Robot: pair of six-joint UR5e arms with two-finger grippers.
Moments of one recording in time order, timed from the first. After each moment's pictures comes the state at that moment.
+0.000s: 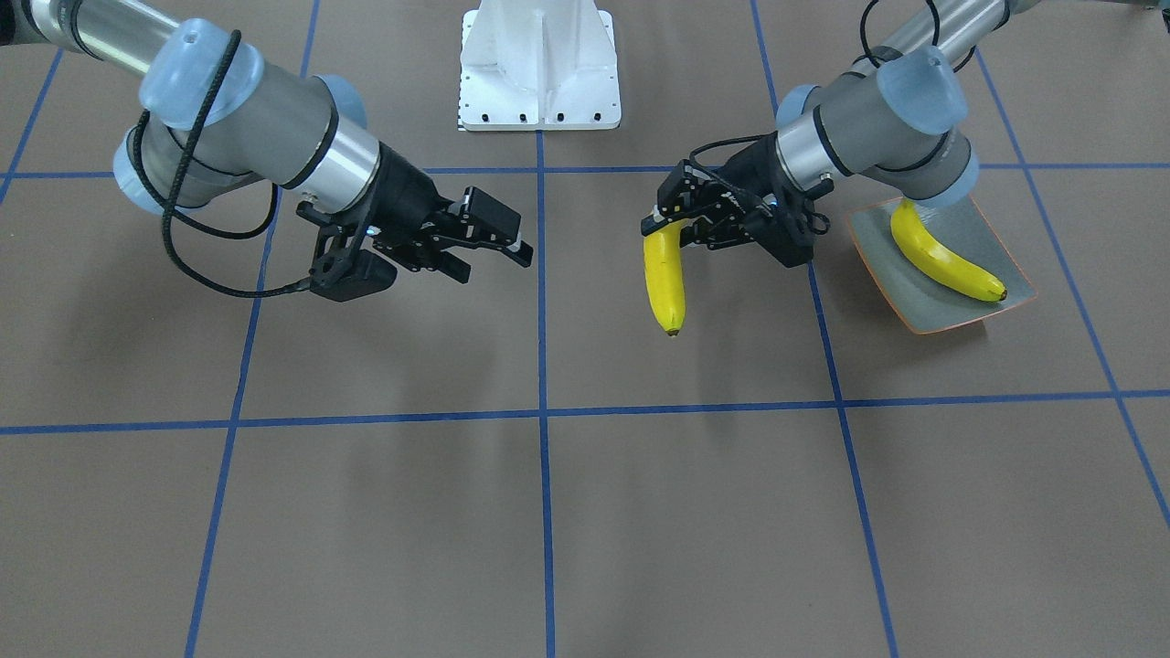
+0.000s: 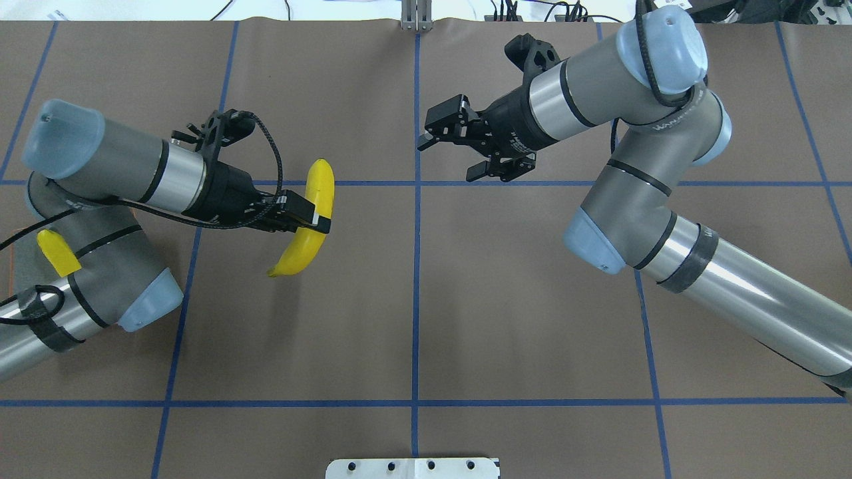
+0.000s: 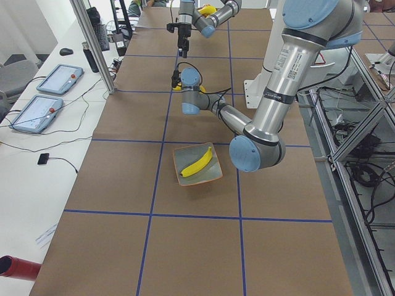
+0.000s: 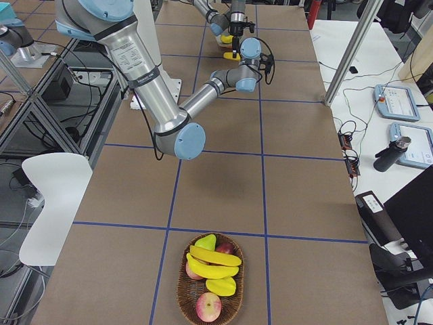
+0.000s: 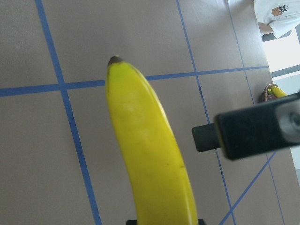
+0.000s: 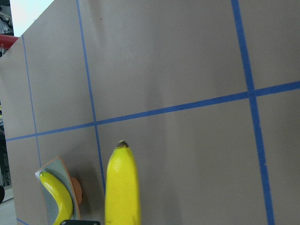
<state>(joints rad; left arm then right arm) -0.77 -1.94 -1.63 -2.63 -2.32 -1.41 0.79 -0.98 1.60 -0.78 2.25 1.64</state>
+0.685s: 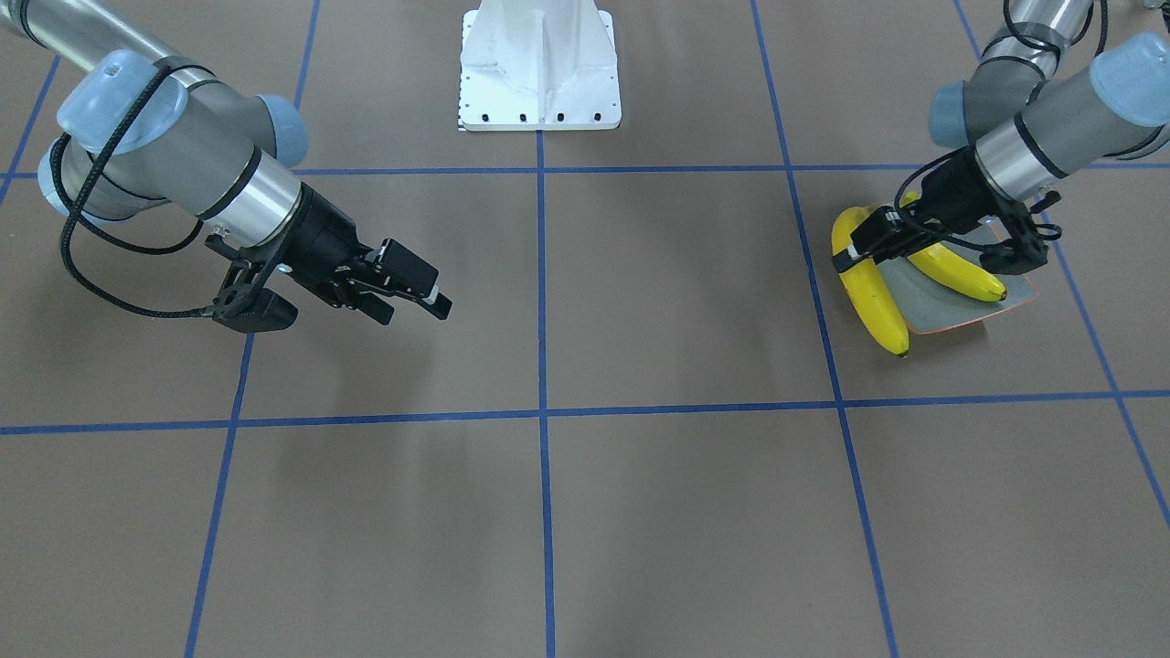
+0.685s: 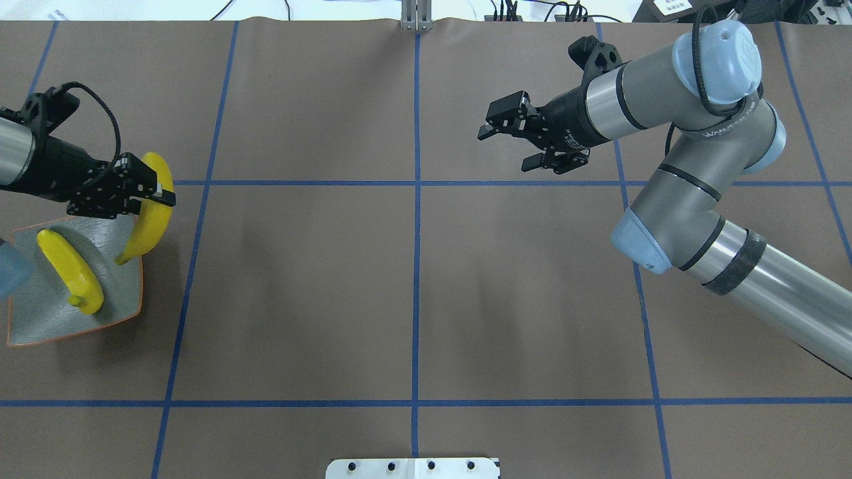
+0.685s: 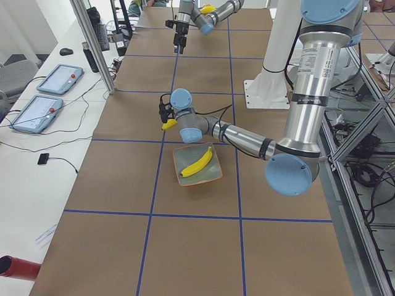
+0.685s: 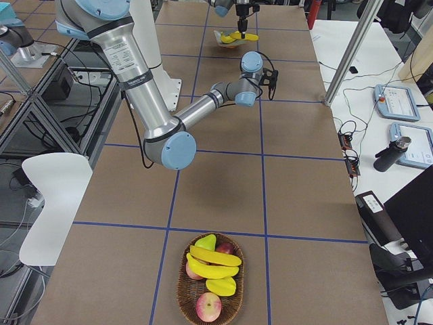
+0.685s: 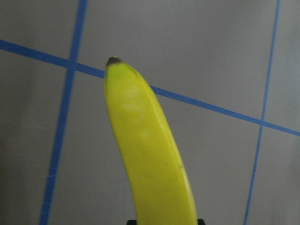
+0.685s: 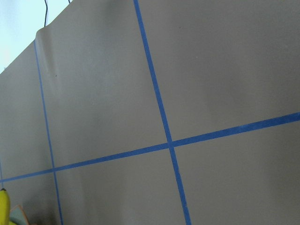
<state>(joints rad) -1.00 -1.69 -1.70 -2.42 -2.43 -1.46 0.82 -1.06 1.60 -0.78 2.17 1.63</state>
